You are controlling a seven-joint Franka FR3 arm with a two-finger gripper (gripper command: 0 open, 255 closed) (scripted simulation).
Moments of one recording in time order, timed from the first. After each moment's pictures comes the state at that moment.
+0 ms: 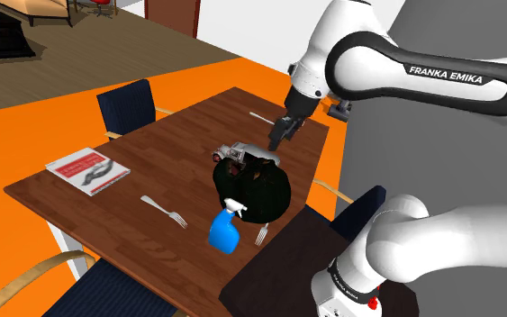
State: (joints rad) arm 0.01 -0.75 0.08 -2.51 0.04 1.86 -0.04
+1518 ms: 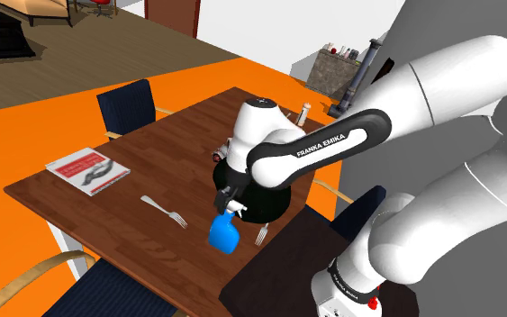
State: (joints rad) arm 0.08 -0.24 0.26 -2.67 0.09 2.44 0.10
